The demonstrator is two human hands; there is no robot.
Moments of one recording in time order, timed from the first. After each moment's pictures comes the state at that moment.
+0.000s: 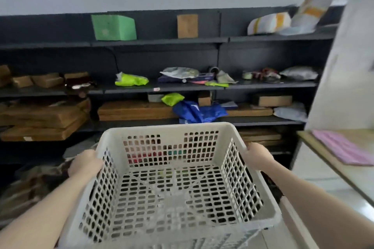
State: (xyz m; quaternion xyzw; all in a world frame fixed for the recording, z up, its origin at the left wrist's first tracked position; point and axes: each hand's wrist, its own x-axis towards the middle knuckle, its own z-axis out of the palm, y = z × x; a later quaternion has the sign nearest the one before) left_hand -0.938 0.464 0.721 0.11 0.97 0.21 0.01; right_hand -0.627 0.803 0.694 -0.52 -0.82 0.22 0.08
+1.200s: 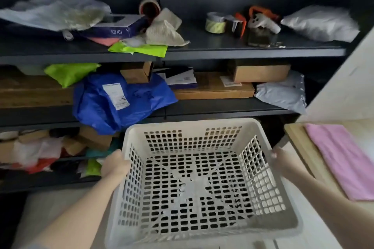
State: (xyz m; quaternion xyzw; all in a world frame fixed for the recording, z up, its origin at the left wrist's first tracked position) left_hand -0.963 1.124 0.496 0.17 0.96 0.15 0.18; right_hand -0.602 1.400 0.511 -0.63 -0.74 0.23 -0.03
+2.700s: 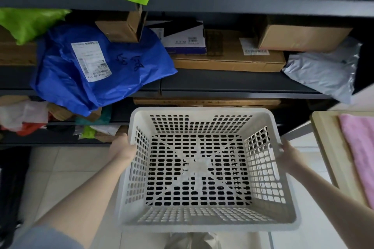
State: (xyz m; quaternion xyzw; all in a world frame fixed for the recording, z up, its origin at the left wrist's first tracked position) left_hand -0.980 1.202 0.388 0.13 0.95 0.14 0.25; right_hand -0.618 1.495 0.403 -0.63 -0.73 0.26 -0.10
